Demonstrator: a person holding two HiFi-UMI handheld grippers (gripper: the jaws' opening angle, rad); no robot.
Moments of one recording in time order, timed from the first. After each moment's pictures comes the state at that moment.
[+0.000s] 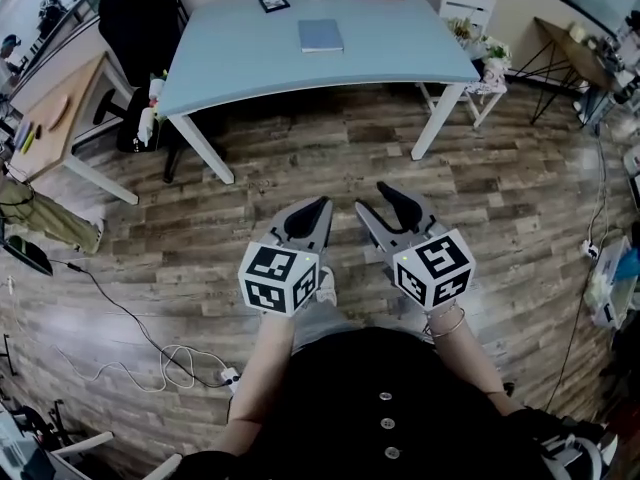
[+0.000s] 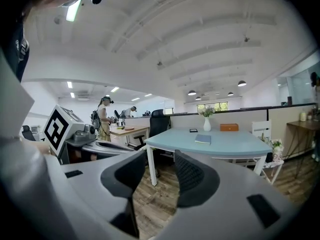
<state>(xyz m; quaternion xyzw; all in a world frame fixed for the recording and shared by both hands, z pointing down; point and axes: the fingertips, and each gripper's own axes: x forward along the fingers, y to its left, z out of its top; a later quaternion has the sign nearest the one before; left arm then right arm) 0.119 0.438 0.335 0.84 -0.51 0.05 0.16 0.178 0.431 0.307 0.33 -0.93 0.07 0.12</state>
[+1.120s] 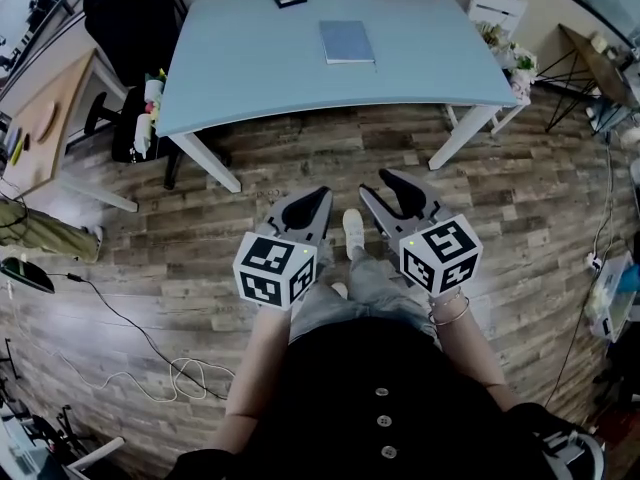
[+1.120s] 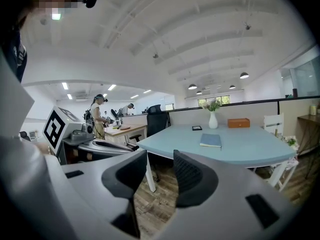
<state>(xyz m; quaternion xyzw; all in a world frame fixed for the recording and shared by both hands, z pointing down) 0.015 0.289 0.348 0.85 -0.50 0.06 0.17 0.076 0.272 0.324 0.32 -0.93 0.10 0.14</state>
